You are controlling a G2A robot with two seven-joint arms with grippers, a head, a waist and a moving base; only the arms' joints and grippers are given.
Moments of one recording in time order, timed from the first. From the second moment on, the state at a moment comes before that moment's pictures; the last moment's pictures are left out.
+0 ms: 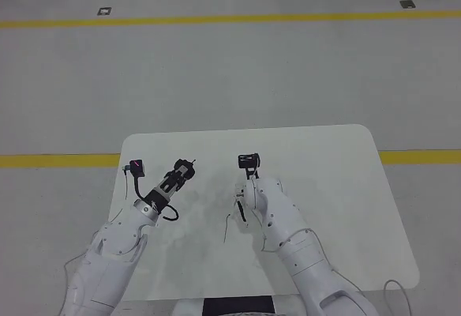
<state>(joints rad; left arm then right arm) 1.59 -1.19 -1.36 -1.60 -0.06 -0.33 -0.34 -1.18 -1.72 1.16 -1.20 -1.57 0.34 1.12</state>
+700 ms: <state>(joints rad) 1.59 -1.19 -1.36 -1.60 -0.06 -0.33 -0.34 -1.31 -1.70 1.19 -1.47 -1.54 0.31 1.11</state>
